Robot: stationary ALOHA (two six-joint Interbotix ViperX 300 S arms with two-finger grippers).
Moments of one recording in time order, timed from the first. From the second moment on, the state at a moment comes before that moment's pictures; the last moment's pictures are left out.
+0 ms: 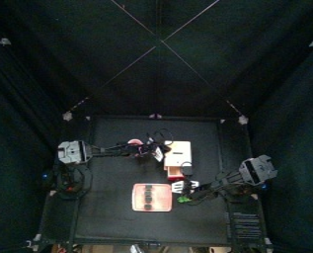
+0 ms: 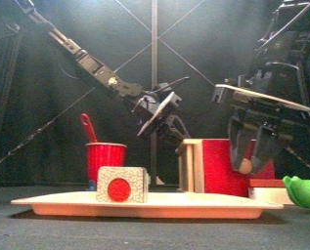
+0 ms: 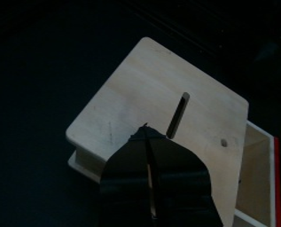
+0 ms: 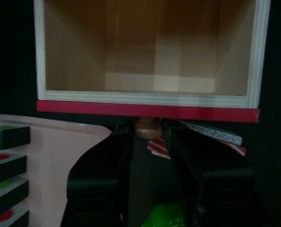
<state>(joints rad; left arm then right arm) 0.31 0.29 0.32 -0.04 -0.12 -0.30 0.33 0.02 0.68 -0.69 0.83 2.30</state>
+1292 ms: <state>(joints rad) 0.34 0.31 0.31 -0.07 -0.10 -0.30 0.40 0.02 0.66 -0.70 0.82 2.30</state>
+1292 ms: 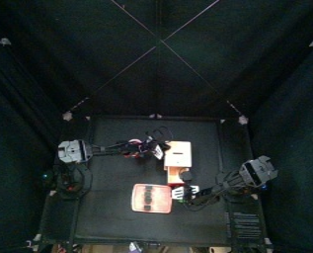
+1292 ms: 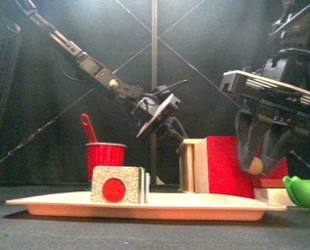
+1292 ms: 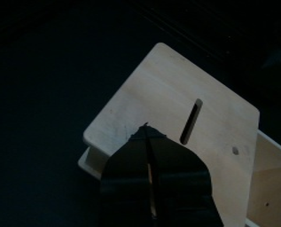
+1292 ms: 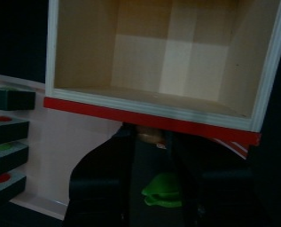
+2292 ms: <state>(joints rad) 0.34 0.30 0.31 -0.07 -0.10 -0.30 0.43 0.02 0.67 -0.75 0.83 2.30</state>
